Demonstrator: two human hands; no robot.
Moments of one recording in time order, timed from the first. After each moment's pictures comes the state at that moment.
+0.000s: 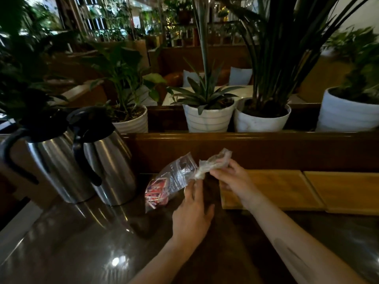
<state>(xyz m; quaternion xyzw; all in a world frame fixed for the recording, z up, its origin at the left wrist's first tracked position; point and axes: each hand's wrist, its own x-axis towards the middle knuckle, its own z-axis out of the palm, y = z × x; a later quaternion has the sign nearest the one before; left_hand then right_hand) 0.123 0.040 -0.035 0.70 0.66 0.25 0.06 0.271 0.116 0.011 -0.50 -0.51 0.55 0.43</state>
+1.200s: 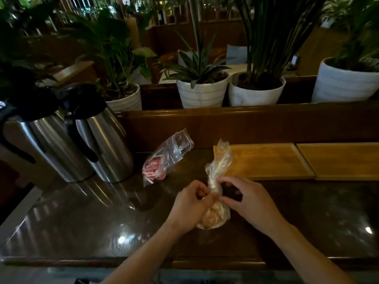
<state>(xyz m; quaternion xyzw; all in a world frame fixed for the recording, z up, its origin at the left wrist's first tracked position) 0.121 -0.003 -0.024 0.61 0.58 0.35 0.41 0.308 0.003 -0.016 -0.51 -0.79 0.18 0.28</state>
